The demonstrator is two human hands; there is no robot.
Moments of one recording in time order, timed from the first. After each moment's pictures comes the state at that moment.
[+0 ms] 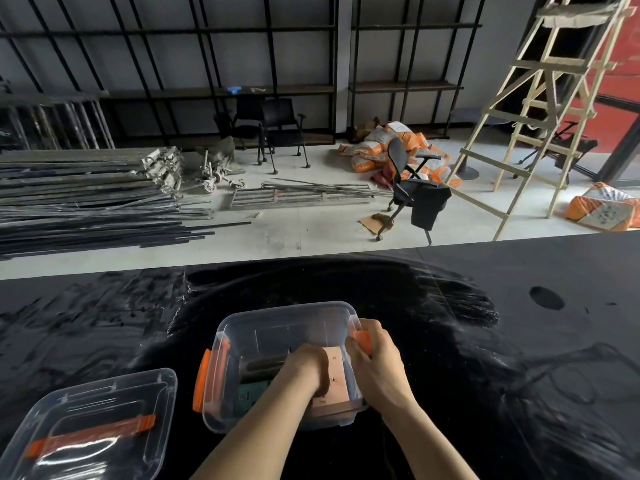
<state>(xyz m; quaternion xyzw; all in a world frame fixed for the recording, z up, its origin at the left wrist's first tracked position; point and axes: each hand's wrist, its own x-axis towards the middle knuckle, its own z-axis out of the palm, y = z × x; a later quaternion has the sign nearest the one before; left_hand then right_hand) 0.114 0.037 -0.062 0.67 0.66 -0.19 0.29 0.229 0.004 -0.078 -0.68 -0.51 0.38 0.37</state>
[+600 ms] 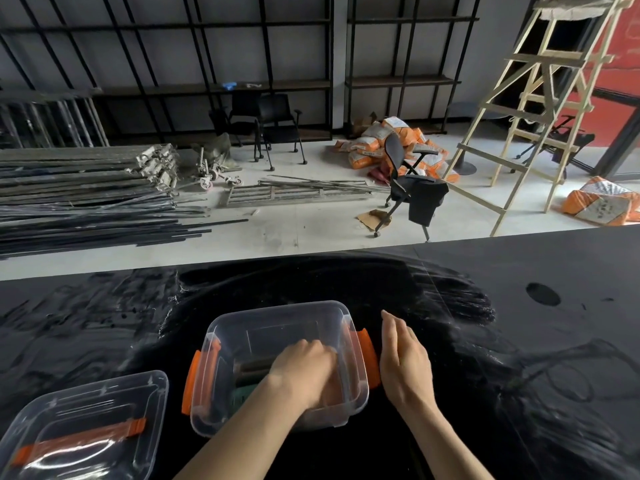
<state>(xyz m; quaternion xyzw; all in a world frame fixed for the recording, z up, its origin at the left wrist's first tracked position) 0.106 0.030 -0.065 0.84 0.52 -0.15 0.09 0.272 0.007 -0.100 -0.70 -0.52 0.28 0.40</state>
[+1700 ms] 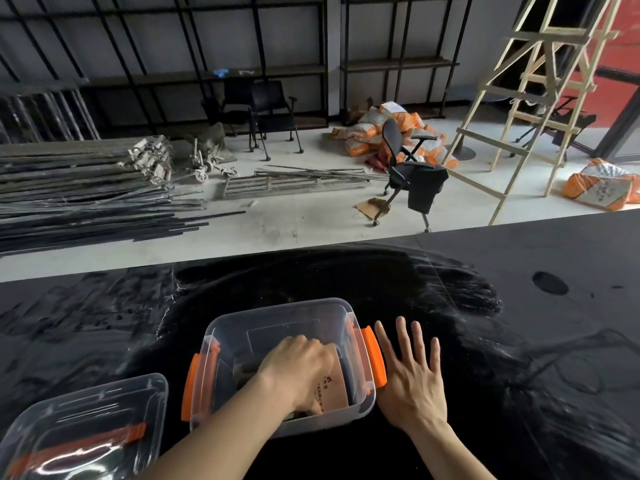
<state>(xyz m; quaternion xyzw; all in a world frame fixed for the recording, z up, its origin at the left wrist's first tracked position) 0.093 0.038 -0.058 0.87 0.44 -0.20 0.04 0.290 0.010 -0.186 -0.73 -0.68 0.02 0.09</state>
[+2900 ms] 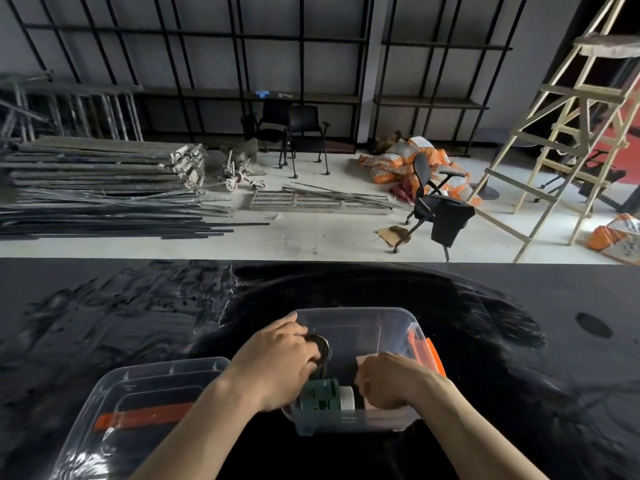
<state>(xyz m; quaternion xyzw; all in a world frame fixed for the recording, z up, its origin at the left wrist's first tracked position) -0.045 0.002 -0.036 0.87 0.49 0.06 0.04 0.168 0.028 -0.054 -0.56 -0.76 0.25 -0.20</state>
